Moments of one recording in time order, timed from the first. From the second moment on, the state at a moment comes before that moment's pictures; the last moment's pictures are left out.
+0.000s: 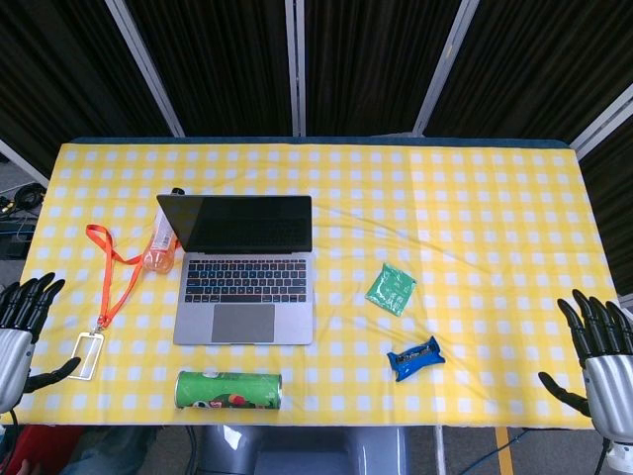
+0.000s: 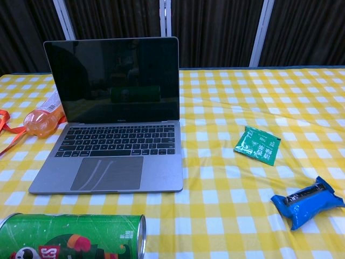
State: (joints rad) left arm -0.03 -0.94 0.01 -1.98 1.61 1.55 0.19; right arm -0.05 -1.01 0.04 -1.79 -1.71 1.69 -0.12
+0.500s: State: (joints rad) left arm -0.08 -0.92 -0.01 -2.00 1.57 1.46 0.15; right arm -0.05 -1.01 0.03 -1.79 -1.71 1.67 -0.13
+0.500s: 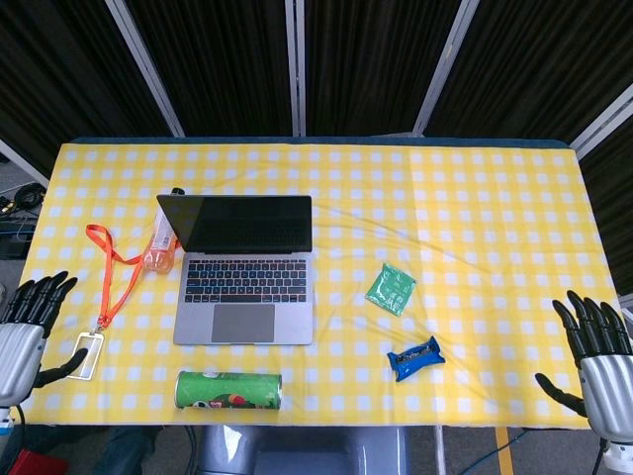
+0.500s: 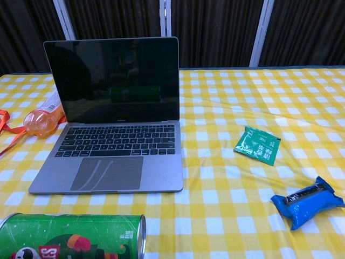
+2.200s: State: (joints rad) left arm -0.90 -1.13 -0.26 -1.58 0.98 0.62 0.03; right arm -0.01 -1.03 0.08 -1.75 -1.57 1.62 -0.14
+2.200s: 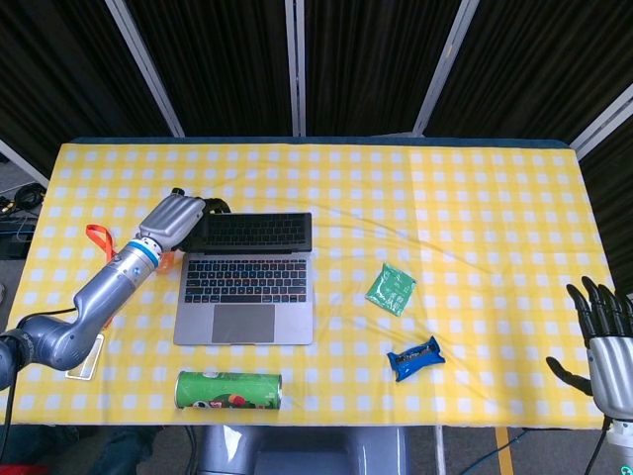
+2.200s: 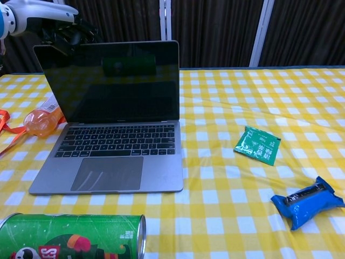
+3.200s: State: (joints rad) left arm -0.78 -1.01 -0.09 -1.81 1.34 0.61 -0.13; right arm -0.02 -1.03 0.07 -1.77 -1.61 1.66 -0.16
